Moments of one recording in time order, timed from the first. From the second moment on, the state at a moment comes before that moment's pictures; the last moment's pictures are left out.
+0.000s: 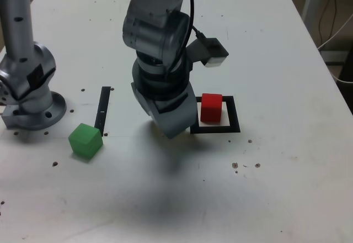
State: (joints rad) arm -0.44 1.86 -1.09 0.95 0.34 0.51
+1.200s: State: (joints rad) arm -0.46 1.77 -1.24 1.19 0.31 0.33
